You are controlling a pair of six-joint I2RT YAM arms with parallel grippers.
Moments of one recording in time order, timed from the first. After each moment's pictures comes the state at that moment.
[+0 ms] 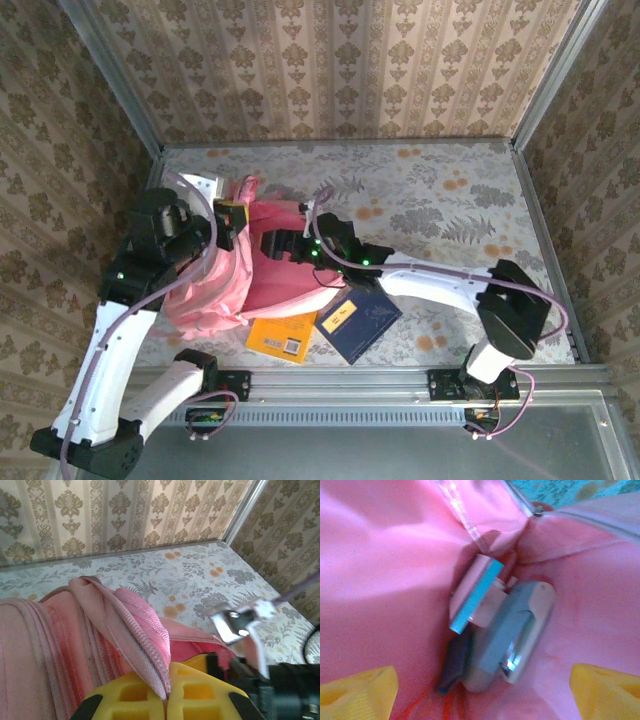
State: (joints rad) left arm -0.35 0.87 1.17 -0.68 0.33 -0.16; right arm 0.95 1.59 1.09 0.14 0.03 0.84
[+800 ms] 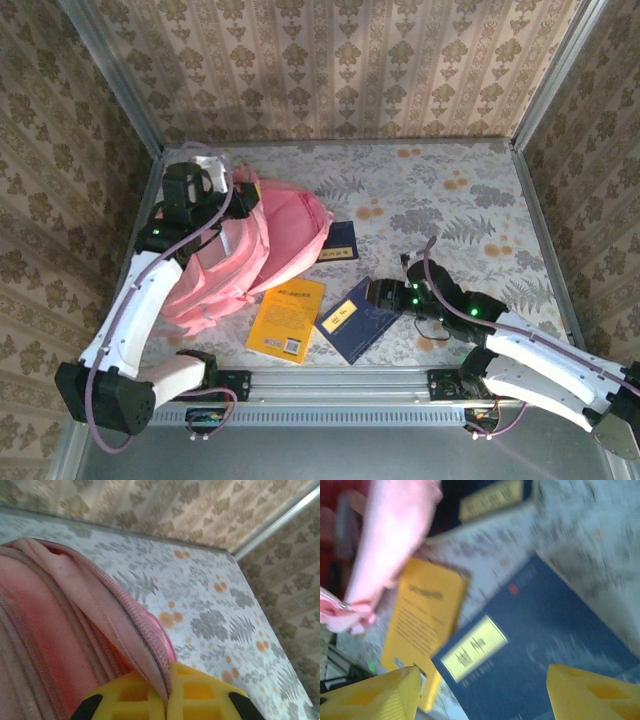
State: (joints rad) left arm -0.30 1.13 1.11 -0.45 0.40 -0.43; right arm 0.78 0.81 0.52 -0.45 -0.06 0.93
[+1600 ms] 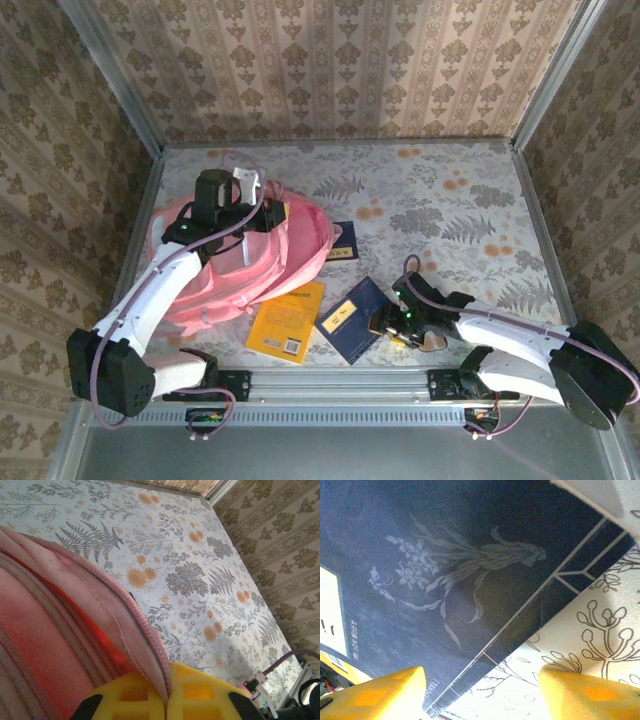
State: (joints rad) left arm -0.39 1.21 1.04 -0.38 0.52 -0.38; right arm 0.71 1.11 0.39 -0.40 -0.32 1.11
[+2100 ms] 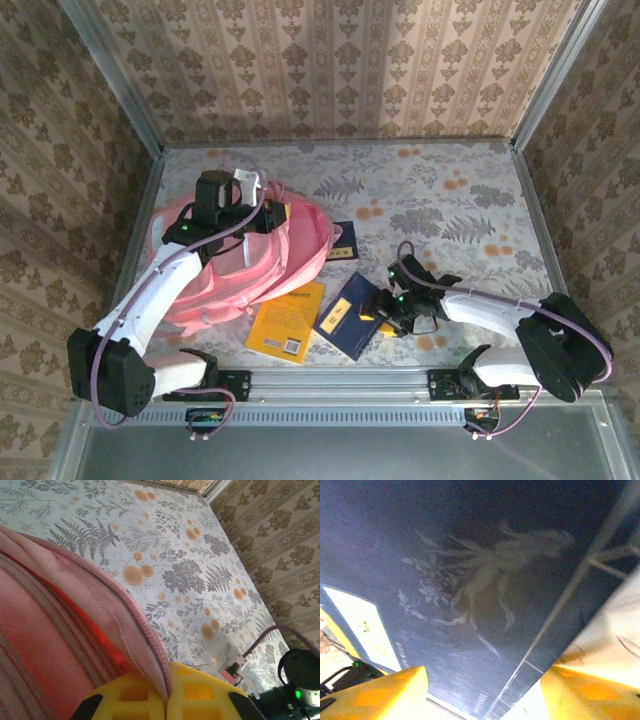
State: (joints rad) left arm -0.39 1.21 1.03 -0.38 0.54 -0.38; right arm 0.61 1.31 0.50 -0.31 -0.47 1.11
